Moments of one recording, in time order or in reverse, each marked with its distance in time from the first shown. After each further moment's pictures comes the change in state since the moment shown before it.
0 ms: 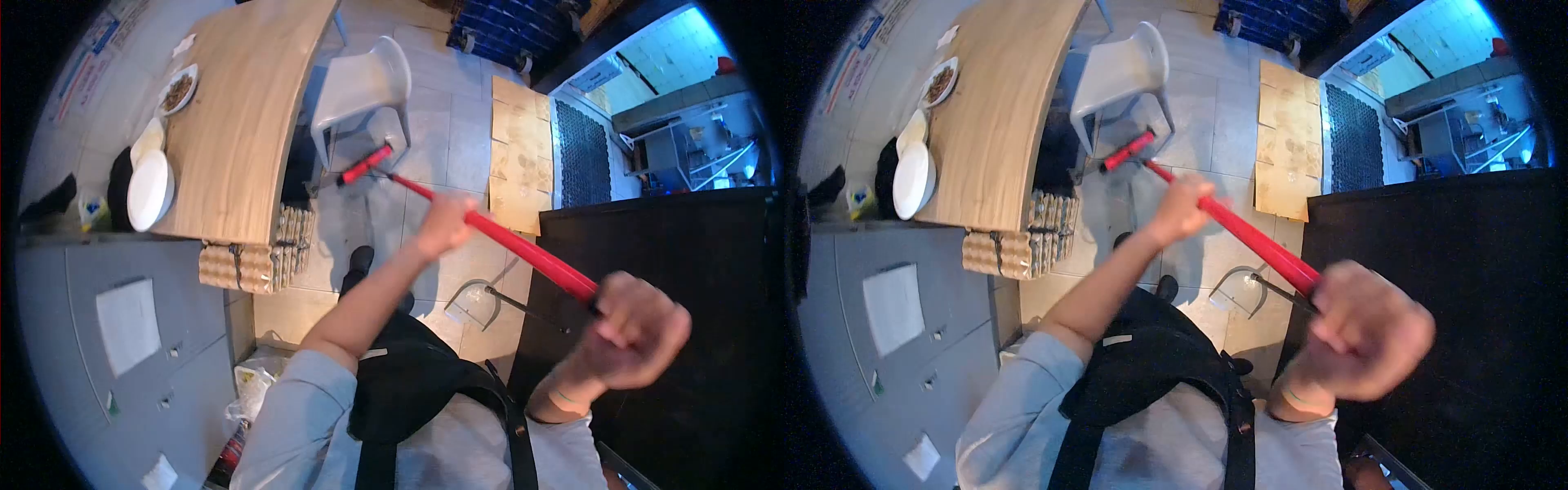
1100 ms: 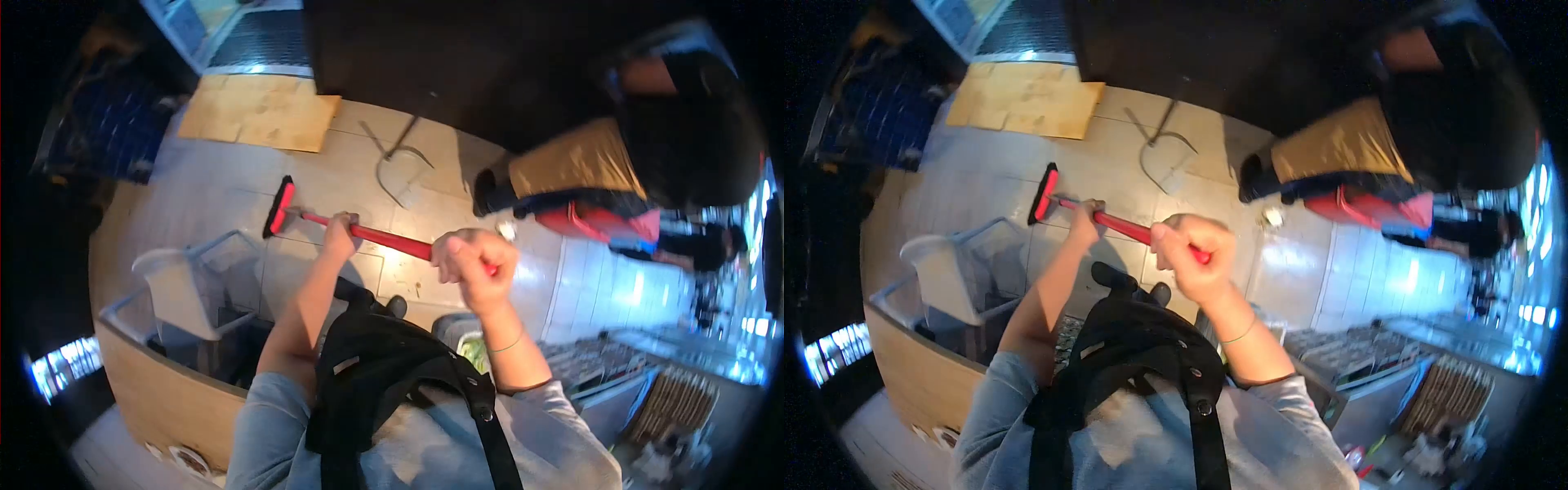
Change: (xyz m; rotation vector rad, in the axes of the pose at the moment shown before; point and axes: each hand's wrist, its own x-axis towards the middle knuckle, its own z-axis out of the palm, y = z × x) left_hand -0.105 -0.093 0.189 -0.093 -1.167 0.257; right_hand -0.205 -0.034 -0.021 -0.411 0.952 0.294
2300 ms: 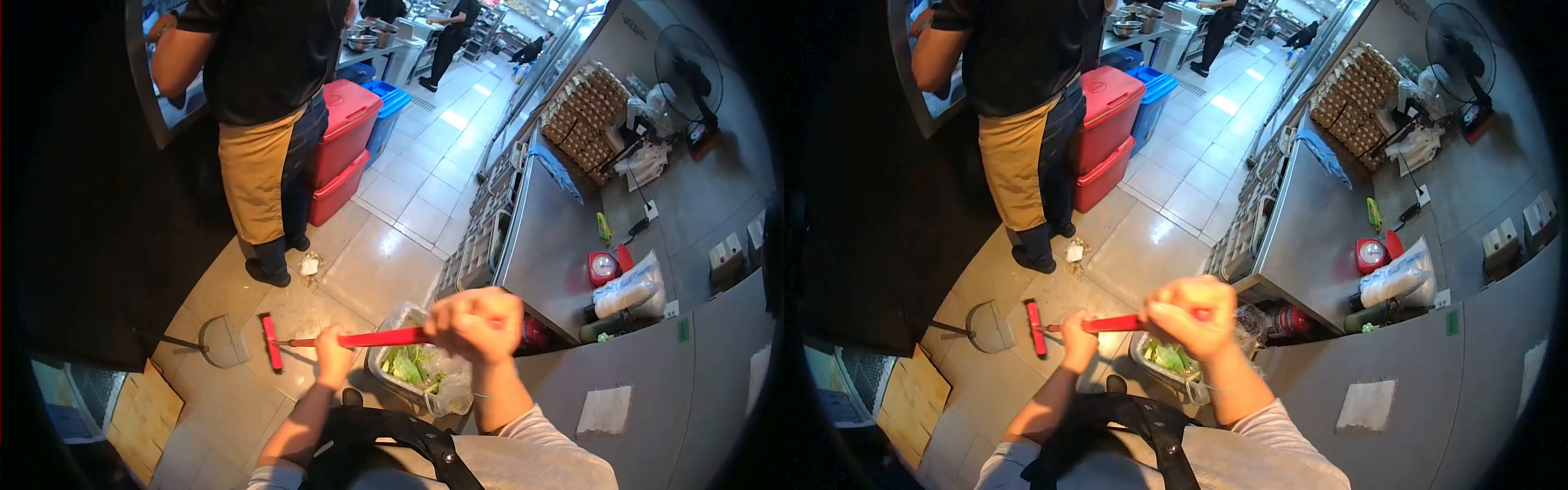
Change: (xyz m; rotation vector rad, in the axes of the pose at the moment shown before) left_hand -0.210 0.394 0.326 -0.125 -0.694 0.609; right_hand -0.301 -0.240 -0.306 -0.209 0.837 -0.478
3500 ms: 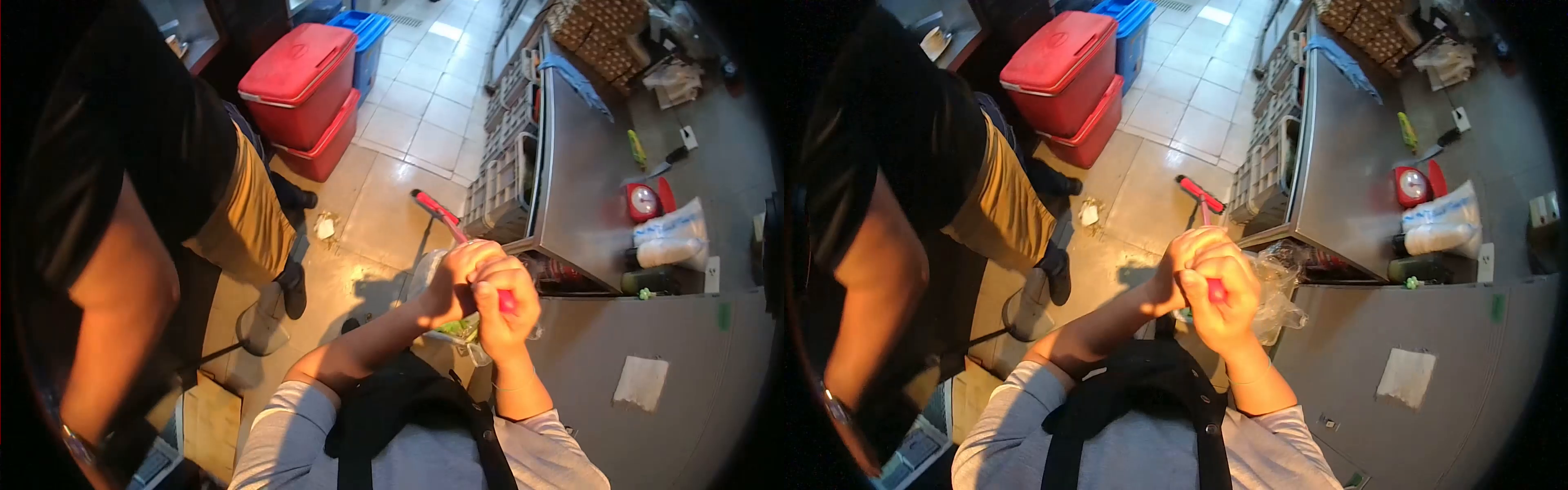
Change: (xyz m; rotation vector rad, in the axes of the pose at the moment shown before) left_hand 0.160 0.175 0.093 -0.625 -0.750 0.598; right_hand 0.037 0.077 -0.081 -0.830 0.437 -0.053
